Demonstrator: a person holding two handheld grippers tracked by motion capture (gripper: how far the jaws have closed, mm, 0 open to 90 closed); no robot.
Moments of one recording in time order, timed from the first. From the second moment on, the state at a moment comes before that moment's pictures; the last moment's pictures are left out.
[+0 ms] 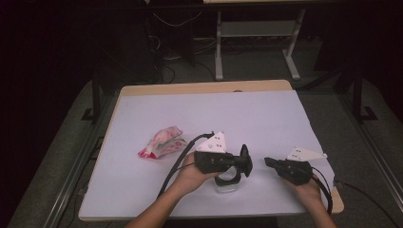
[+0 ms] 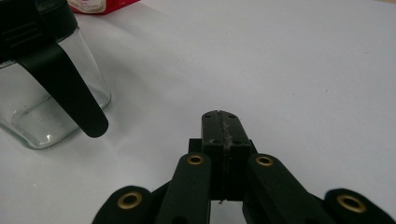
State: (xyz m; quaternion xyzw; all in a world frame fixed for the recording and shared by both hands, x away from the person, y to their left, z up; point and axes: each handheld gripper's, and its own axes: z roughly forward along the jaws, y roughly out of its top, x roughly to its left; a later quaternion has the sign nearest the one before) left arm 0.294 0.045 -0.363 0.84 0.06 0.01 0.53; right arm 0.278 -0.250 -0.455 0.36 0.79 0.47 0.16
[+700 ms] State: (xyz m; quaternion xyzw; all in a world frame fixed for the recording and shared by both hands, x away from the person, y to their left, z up) left arm 0.295 0.047 -0.355 0.85 0.08 0.01 0.53; right arm 0.278 -0.250 -0.455 0.36 0.79 0.47 0.16
